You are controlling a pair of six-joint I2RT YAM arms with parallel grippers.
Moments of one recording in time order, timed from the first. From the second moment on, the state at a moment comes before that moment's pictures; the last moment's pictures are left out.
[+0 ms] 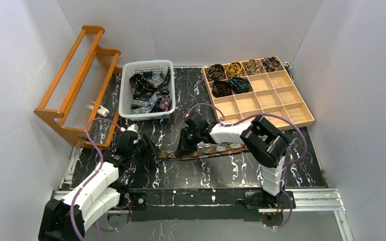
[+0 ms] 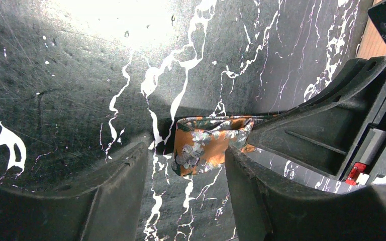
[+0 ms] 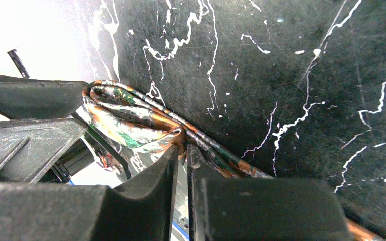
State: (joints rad) left arm -0.35 0.85 0.33 -0.32 0.12 -0.80; right arm 0.91 1.91 1.07 -0.09 -0.41 0.94
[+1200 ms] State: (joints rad) left arm -0.18 0.90 0.04 0.23 0.50 -0.95; right arm 0.90 1.93 1.06 -0.08 -0.44 0.97
